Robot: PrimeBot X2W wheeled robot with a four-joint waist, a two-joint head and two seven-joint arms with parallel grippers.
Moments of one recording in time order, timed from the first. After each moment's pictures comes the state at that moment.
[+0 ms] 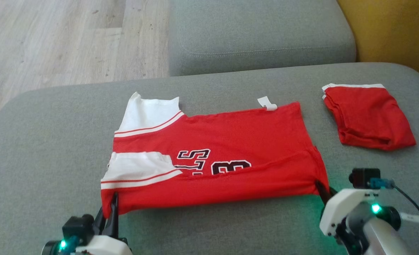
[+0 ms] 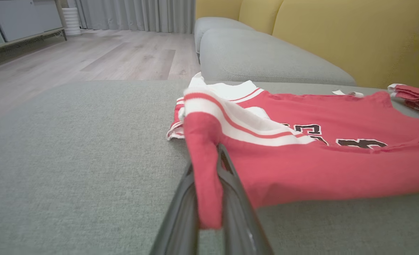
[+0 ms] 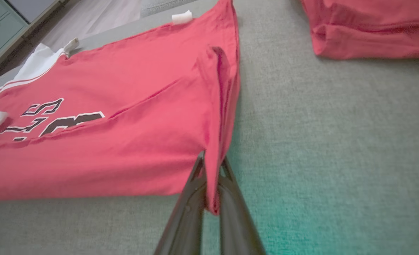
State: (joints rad) left arm -0.03 0.14 -0.20 0.47 -0.29 -0.02 -0.18; right arm -0.22 -0.16 0.21 0.70 0.42 0.12 0.15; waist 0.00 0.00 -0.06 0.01
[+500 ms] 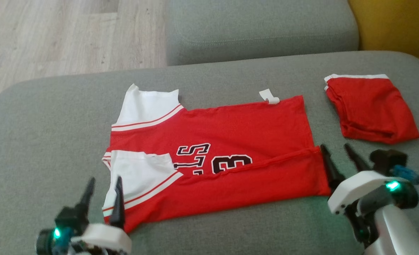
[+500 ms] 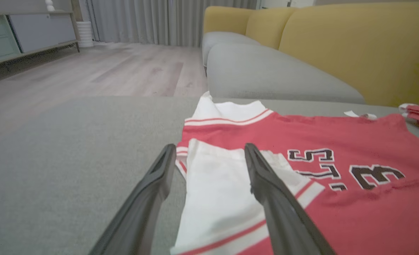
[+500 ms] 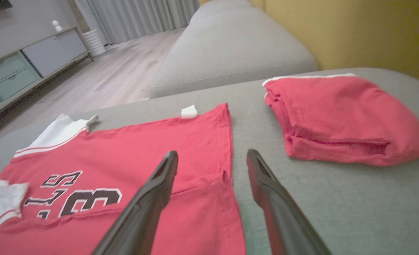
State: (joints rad) left arm -0.05 0.14 -0.19 0.41 -0.30 0.02 -0.20; right arm -0.15 -0.10 0.05 0.38 0.27 0.12 0.09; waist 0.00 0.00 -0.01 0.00
